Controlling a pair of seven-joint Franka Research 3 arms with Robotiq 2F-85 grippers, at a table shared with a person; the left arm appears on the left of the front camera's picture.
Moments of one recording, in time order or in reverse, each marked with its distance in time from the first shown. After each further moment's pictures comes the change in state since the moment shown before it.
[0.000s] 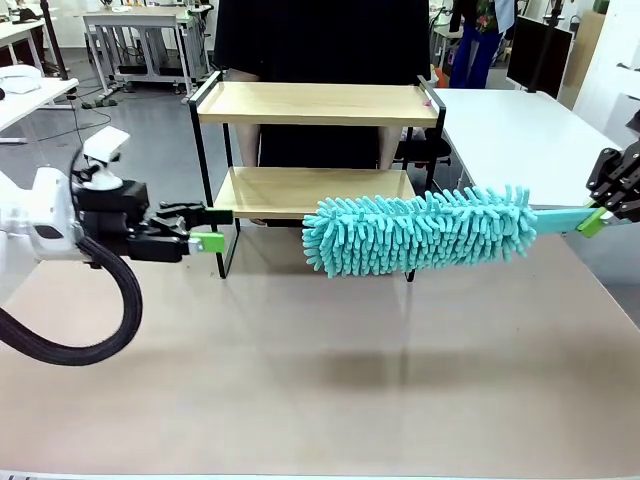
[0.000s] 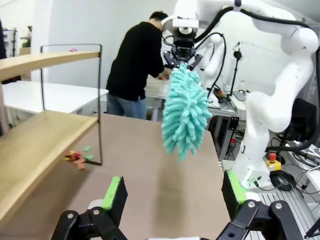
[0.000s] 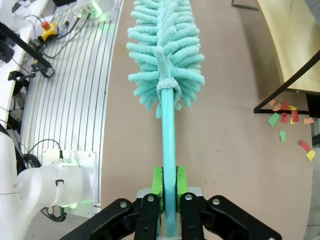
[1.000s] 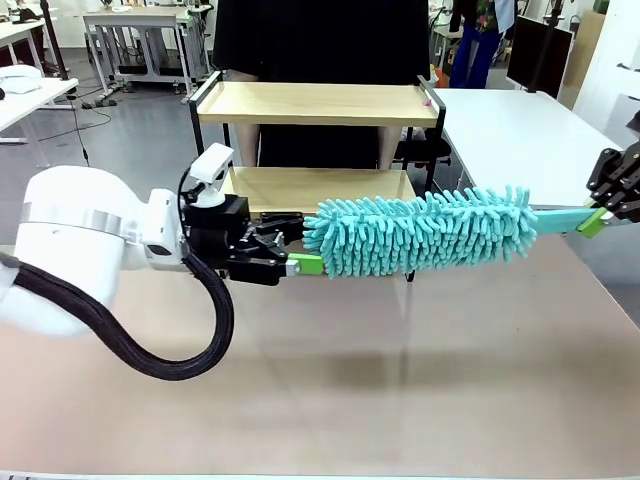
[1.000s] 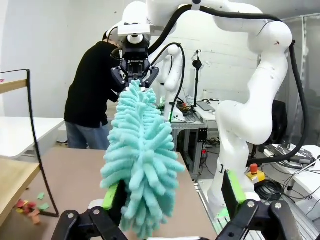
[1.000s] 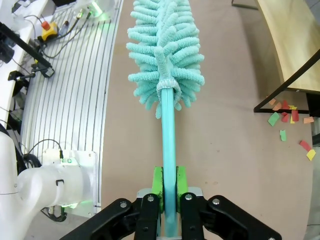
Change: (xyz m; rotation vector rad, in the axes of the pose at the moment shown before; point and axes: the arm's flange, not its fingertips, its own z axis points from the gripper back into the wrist) left arm -0.005 -0.009 -0.125 -0.224 -0.082 -0.065; right arm -0.001 0.000 0.000 0.000 0.001 -0.002
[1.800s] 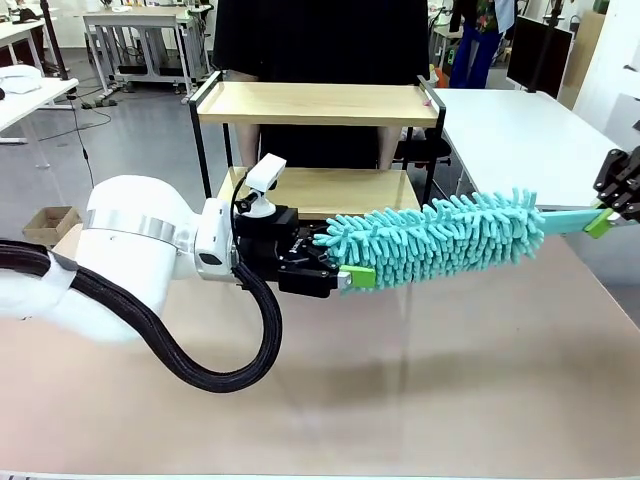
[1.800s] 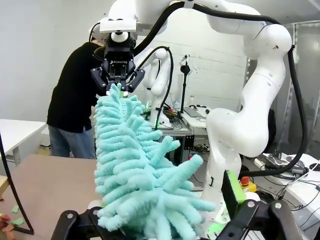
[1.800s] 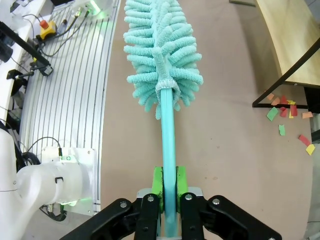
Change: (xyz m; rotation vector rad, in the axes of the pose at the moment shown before) left arm -0.011 -0.002 -0.059 -0.064 -0.028 0.045; right arm -0.007 0.001 0.004 -0.009 0.006 -0.006
